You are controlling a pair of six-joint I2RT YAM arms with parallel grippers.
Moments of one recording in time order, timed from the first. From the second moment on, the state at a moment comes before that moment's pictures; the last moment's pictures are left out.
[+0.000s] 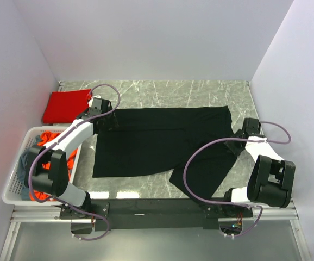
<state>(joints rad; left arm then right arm) -0.25 1.50 1.03 -0.46 -0.31 -0.51 -0.26 1.37 0.71 -0.42 -0.08 0.62</state>
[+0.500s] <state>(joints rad) -0.25 1.50 1.03 -0.46 -0.31 -0.51 -0.33 1.39 0.65 -0.31 -0.18 0.63</state>
